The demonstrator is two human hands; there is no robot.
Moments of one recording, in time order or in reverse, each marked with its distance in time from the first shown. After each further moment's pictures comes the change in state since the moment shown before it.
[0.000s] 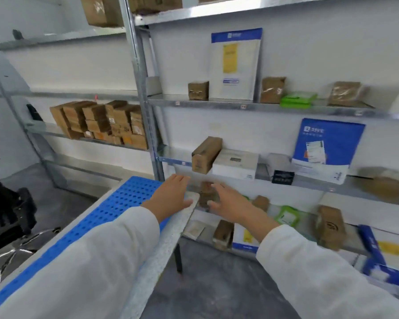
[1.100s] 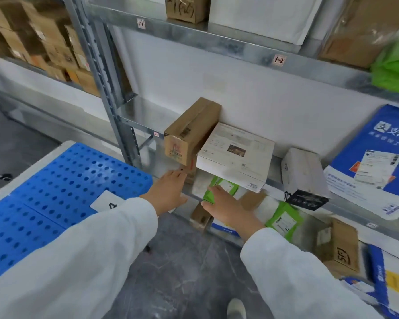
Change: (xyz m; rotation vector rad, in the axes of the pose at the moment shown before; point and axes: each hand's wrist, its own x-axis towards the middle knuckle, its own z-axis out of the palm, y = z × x) left_hand 0.326 -0.065 0.206 -0.217 -0.284 -0.120; right_hand 0.303 0.219 0.086 0.026 -0.380 0.175
